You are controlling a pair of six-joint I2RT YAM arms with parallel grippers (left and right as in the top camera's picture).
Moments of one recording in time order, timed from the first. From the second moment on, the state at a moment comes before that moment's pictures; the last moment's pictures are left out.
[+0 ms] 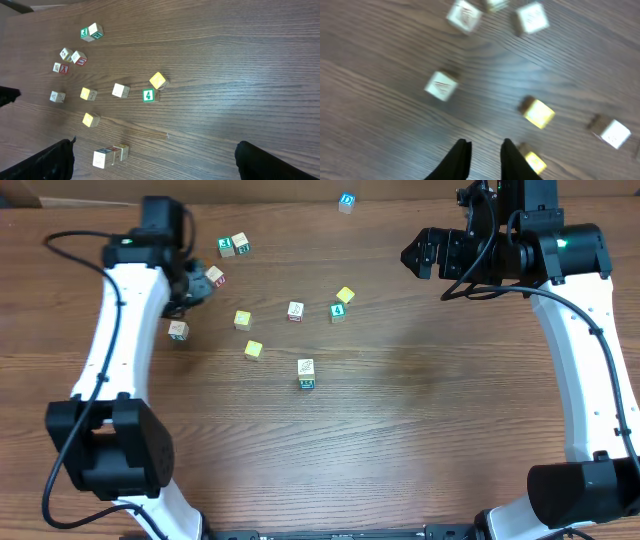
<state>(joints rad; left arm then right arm) 0.04 1.90 1.74 -1.10 -0.10 -0.44 0.11 1.72 1.87 -1.12 -0.35 0.19</state>
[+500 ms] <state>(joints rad) 0.13 1.90 1.74 -1.13 -0.04 -0.41 0.11 1.72 1.87 -1.12 -0.35 0.19</state>
